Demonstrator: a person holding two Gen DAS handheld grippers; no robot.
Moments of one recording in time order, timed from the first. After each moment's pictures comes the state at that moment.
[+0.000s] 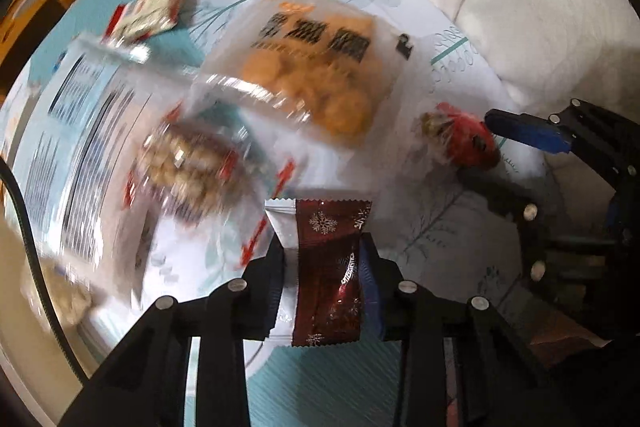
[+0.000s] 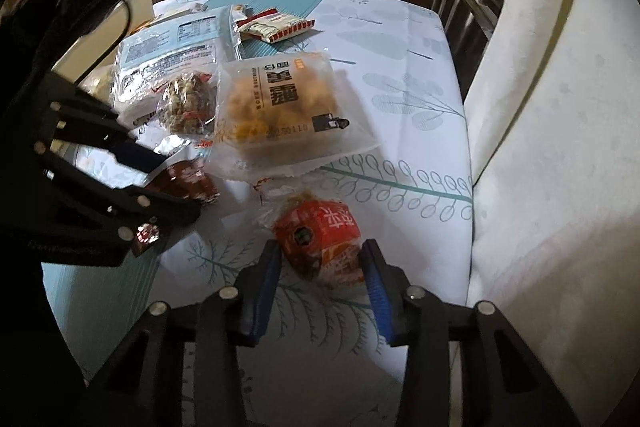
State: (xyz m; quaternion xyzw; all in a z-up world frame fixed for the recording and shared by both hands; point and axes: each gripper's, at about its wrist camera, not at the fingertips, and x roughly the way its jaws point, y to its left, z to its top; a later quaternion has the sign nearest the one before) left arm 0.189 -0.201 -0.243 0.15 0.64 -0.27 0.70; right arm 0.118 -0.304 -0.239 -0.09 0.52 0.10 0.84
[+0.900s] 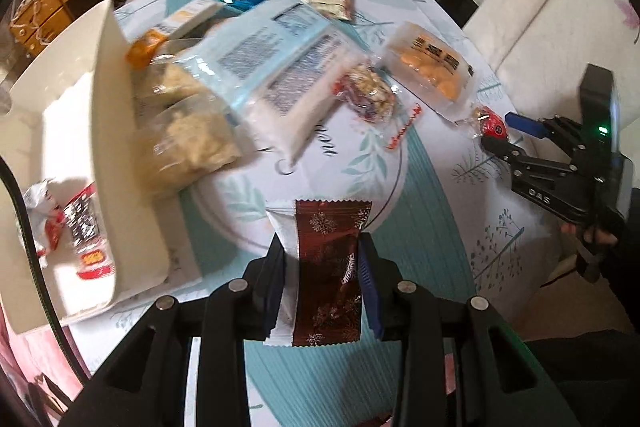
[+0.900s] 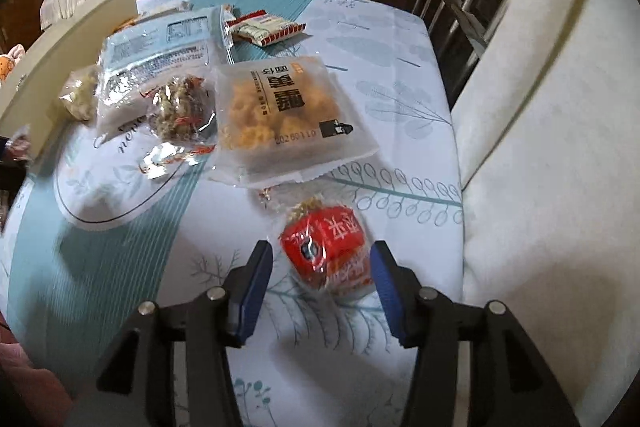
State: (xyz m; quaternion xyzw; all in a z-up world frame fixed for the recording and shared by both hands) left arm 0.141 -0.042 -0.185 0.06 0.61 -0.19 0.77; right arm 0.121 -0.281 -0.239 -0.11 0.52 0.05 0.84
